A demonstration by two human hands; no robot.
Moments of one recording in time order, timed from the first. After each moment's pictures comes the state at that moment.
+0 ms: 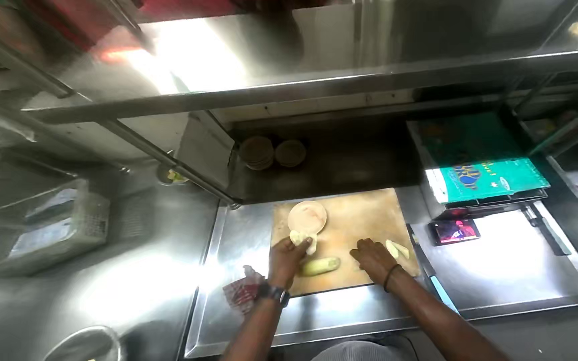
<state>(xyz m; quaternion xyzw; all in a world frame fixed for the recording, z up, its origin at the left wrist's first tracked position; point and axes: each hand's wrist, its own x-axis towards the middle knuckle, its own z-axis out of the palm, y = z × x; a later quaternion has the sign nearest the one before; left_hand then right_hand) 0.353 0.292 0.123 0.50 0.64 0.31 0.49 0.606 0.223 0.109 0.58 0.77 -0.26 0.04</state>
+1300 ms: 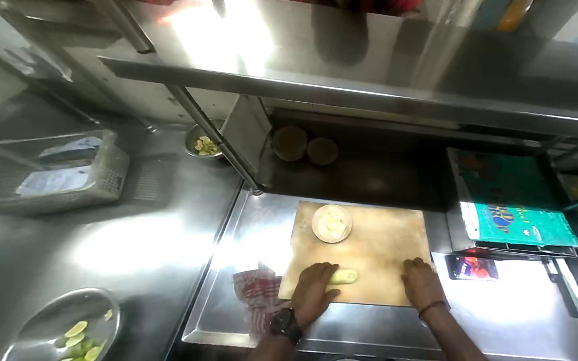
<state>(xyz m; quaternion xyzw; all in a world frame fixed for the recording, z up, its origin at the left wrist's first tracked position) 0.324 0.246 0.071 0.82 0.50 0.05 0.29 0.630 0.225 0.130 0.78 0.56 -0.24 0.11</state>
